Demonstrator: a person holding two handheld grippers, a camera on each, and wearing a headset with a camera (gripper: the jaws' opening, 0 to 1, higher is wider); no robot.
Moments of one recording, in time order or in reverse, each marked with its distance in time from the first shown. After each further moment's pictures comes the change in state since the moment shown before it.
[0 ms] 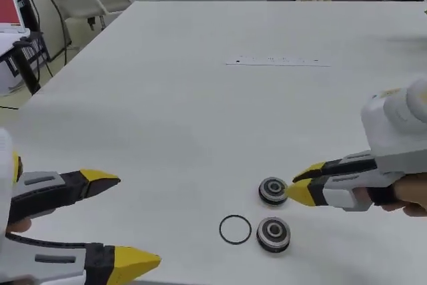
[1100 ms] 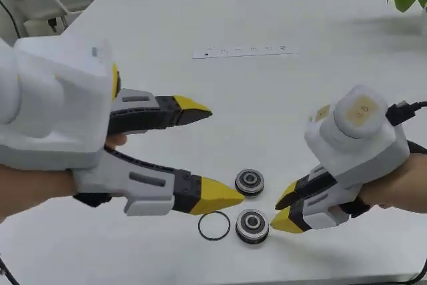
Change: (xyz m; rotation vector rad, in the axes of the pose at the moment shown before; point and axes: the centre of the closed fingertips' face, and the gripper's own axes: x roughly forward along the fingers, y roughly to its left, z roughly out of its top) left arm 0.087 -0.051 0.111 0.345 -0.138 -0.314; right arm 0.011 0.010 -0.051 -0.119 0.228 0.101
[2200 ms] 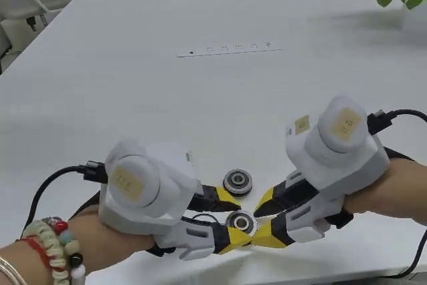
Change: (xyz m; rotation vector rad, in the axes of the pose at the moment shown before) left arm 0.071 -0.035 -0.102 -0.056 0.204 -0.132; right arm 0.011 0.019 0.003 -0.113 -0.026 0.076
